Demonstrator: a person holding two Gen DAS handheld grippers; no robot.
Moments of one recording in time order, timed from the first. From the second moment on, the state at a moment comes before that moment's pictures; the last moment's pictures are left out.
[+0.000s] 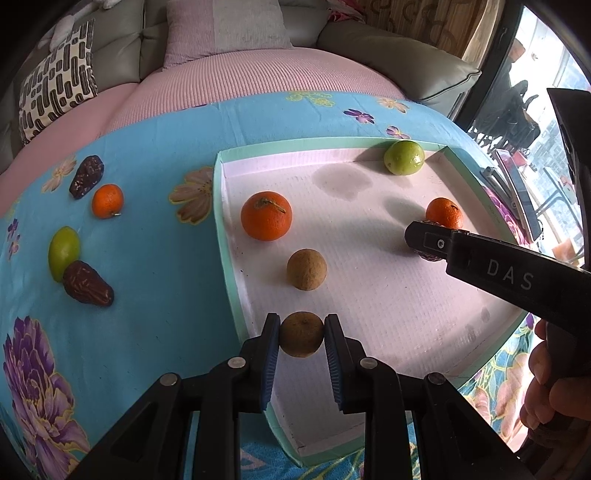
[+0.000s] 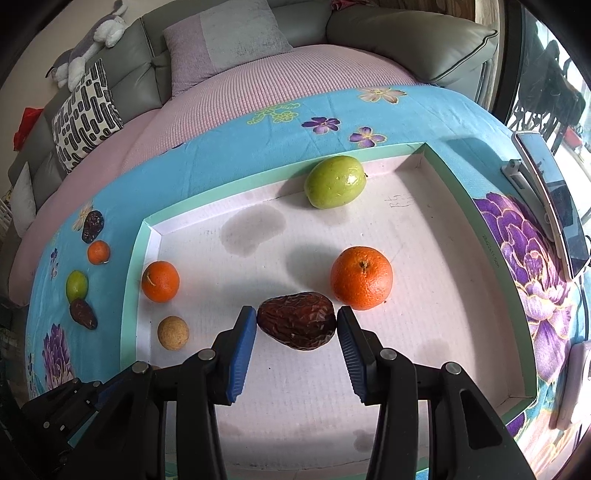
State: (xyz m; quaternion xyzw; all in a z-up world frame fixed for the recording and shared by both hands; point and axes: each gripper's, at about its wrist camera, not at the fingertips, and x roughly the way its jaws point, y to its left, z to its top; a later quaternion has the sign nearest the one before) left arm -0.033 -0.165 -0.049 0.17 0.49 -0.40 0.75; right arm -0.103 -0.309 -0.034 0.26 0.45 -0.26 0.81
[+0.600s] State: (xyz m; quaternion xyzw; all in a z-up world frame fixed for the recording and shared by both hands) left arm -0.034 -0.167 -0.053 0.18 0.50 -0.40 0.75; right arm -0.102 -0.309 -0.034 0.26 0.45 -0.27 0.81
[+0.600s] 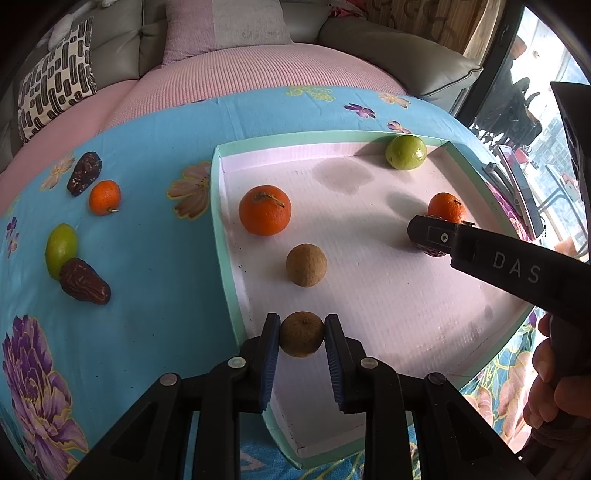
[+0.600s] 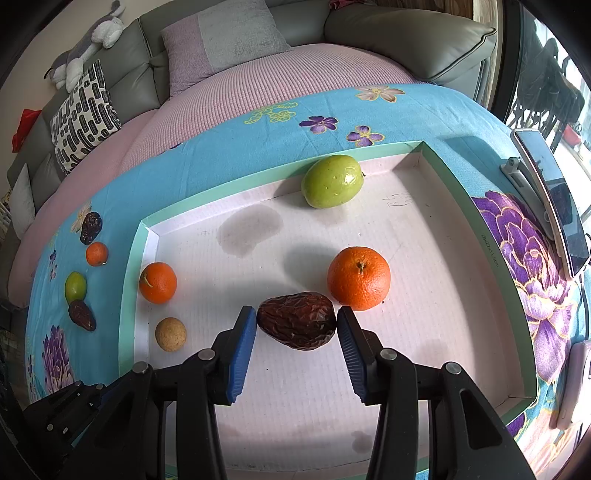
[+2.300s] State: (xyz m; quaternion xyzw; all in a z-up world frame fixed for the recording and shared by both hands) left arm 0.024 -0.113 -0.048 0.14 0.50 -0.23 0.82; right arm -0.096 -0.309 -0.039 0.24 0.47 -0.27 0.81
